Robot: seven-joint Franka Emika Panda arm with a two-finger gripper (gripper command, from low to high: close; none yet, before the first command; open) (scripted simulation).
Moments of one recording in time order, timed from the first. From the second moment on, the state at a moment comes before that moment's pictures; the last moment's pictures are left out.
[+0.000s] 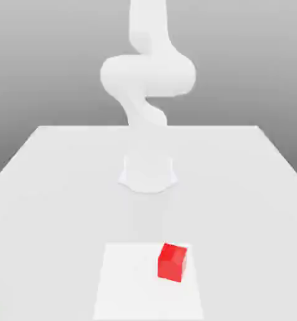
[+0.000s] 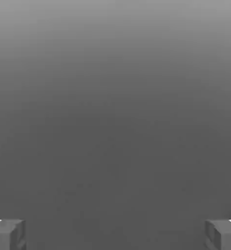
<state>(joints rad) 0.02 -0.72 -0.02 -2.35 0.05 2.35 0.81</state>
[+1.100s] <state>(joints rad) 0.11 0.26 0.02 -2.73 -0.03 2.98 1.26</state>
